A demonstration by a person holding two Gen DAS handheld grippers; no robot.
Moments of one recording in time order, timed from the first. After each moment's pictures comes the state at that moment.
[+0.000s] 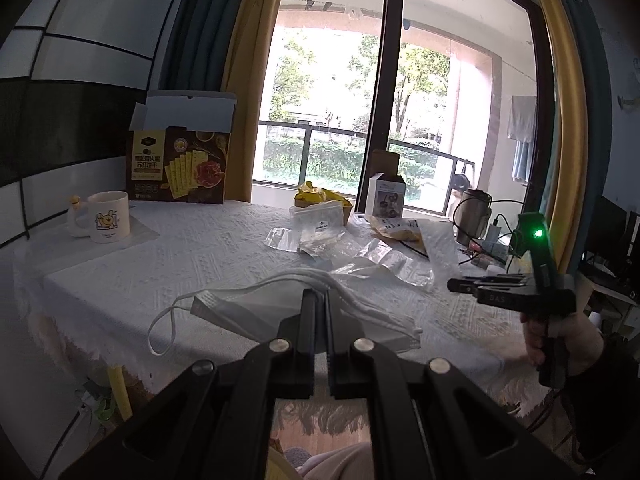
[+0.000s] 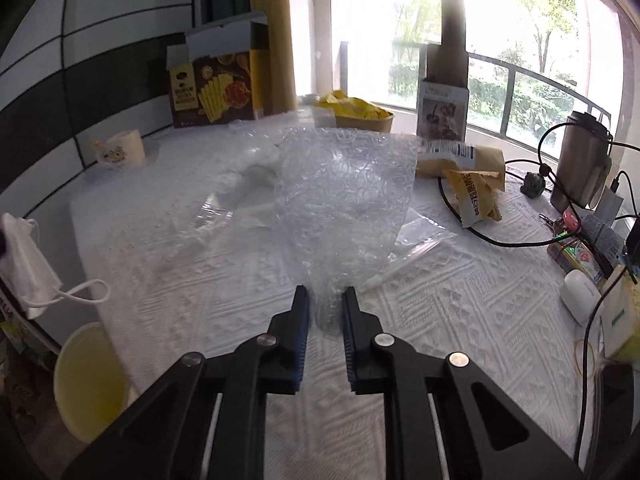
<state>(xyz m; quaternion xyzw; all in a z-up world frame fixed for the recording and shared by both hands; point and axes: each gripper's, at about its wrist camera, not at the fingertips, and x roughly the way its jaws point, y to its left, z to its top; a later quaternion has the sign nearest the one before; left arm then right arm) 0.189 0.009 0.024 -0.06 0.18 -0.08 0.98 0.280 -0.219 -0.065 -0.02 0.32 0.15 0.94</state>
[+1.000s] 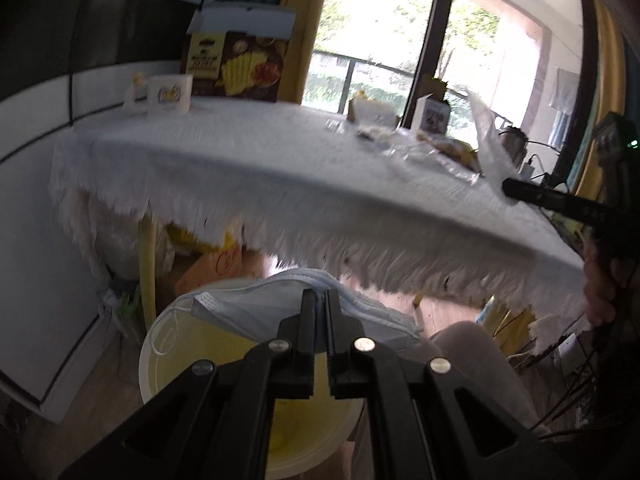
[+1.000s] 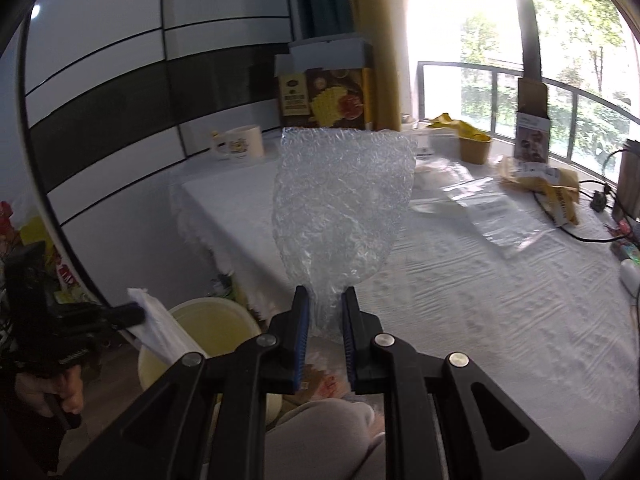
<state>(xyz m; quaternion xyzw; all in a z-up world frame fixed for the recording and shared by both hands) 0.120 0.064 -0.079 -0.10 0.32 -0.03 0.94 0.166 -0.122 -0.059 -0.02 0.29 0.28 0.91</state>
